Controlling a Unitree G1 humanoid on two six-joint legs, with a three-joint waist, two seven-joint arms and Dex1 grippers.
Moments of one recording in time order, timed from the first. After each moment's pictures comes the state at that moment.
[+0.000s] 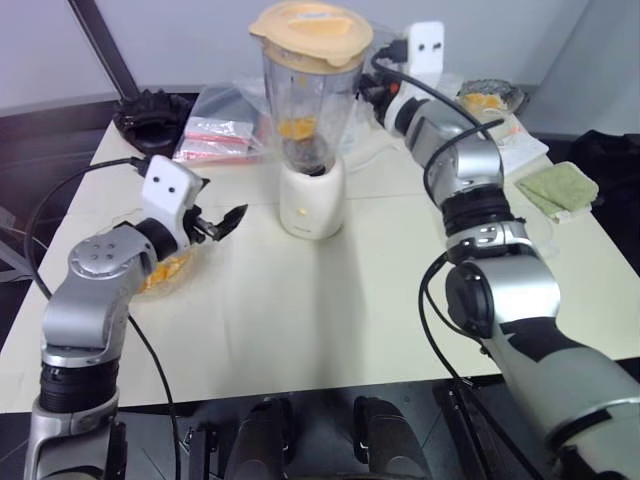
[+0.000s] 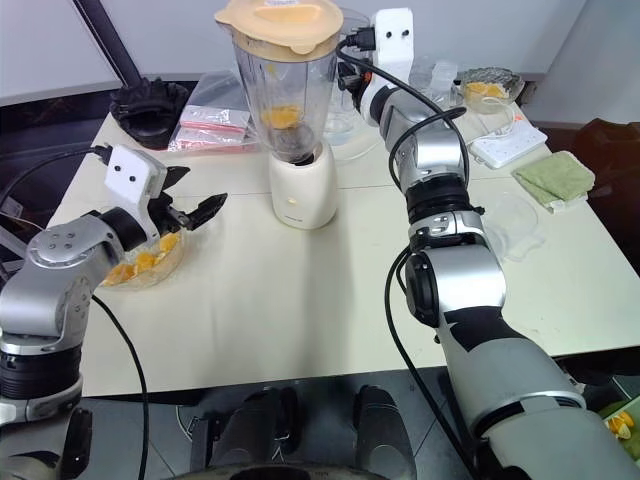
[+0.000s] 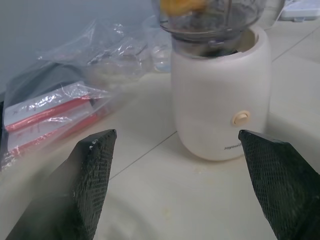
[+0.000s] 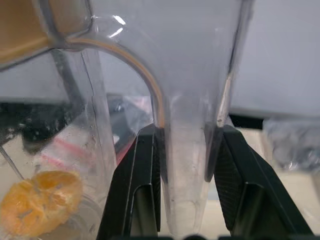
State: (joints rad) left arm -0.39 0.59 0.18 -0.38 -0.27 0.72 -0.56; right arm -1.31 -0.21 -0.15 0.84 0.18 0.30 0.30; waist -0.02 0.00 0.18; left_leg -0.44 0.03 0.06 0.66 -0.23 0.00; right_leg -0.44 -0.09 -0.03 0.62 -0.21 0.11
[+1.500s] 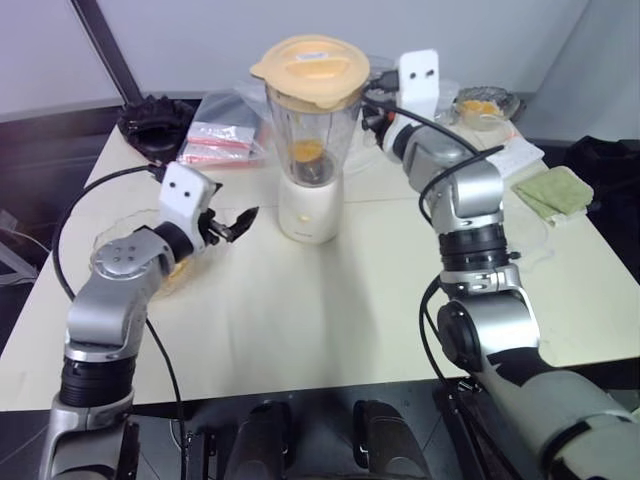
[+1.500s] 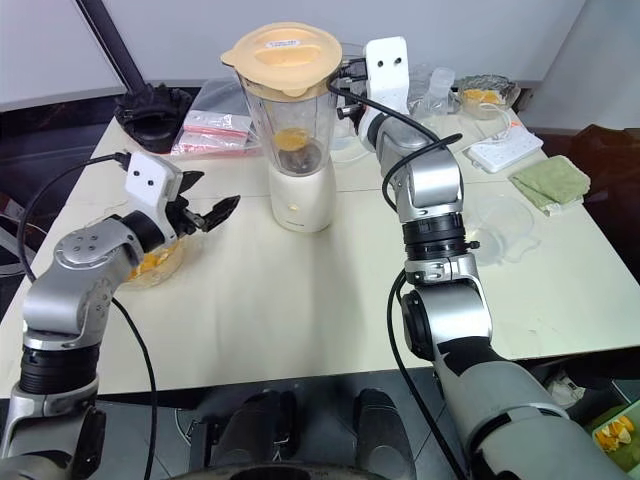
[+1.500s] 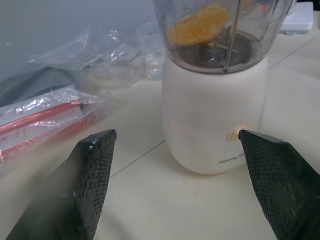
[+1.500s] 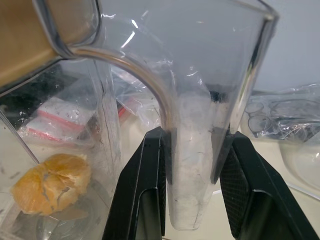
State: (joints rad) left arm -0.40 0.52 0.13 -0.32 -0.28 0.66 -0.52; right arm -1.11 -0.17 -0.08 0.38 0.12 0.67 0.13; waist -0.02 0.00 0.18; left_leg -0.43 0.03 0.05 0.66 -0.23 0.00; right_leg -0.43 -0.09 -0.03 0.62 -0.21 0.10
